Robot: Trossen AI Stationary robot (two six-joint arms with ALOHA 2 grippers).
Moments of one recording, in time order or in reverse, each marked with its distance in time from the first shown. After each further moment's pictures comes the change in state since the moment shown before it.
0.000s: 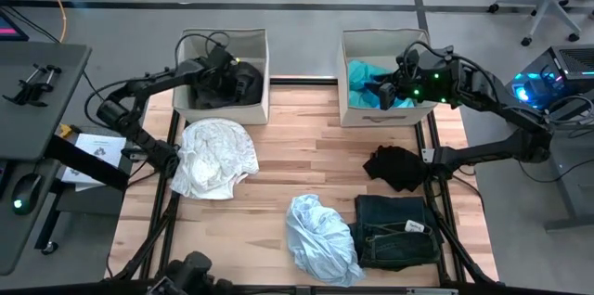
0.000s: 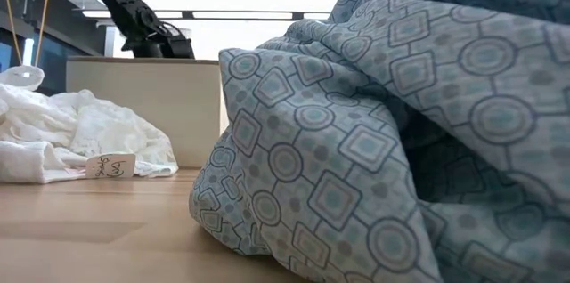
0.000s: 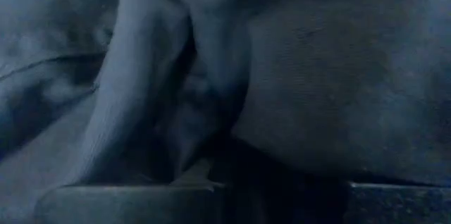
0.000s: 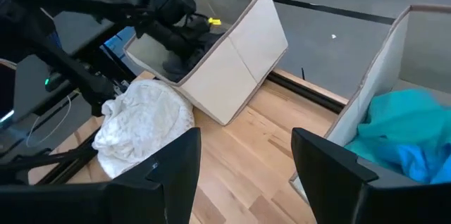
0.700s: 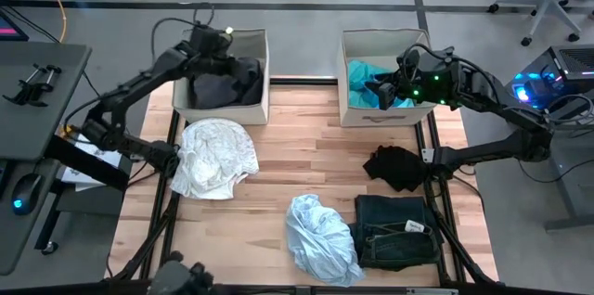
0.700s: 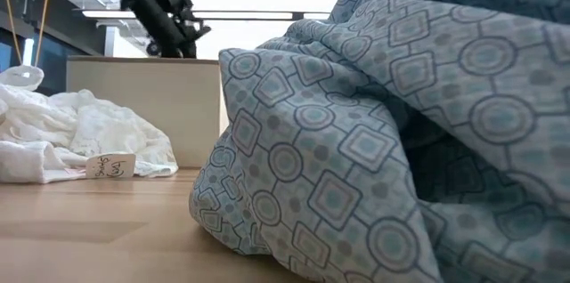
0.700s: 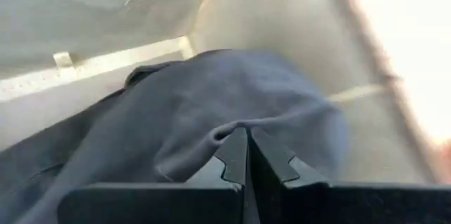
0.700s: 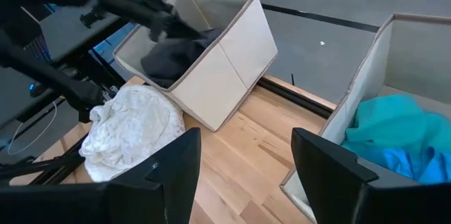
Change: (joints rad) left arm -0.023 -0.190 0.136 0.067 0.128 0.017; right arm 0.019 0.000 0.000 0.000 0.065 -0.004
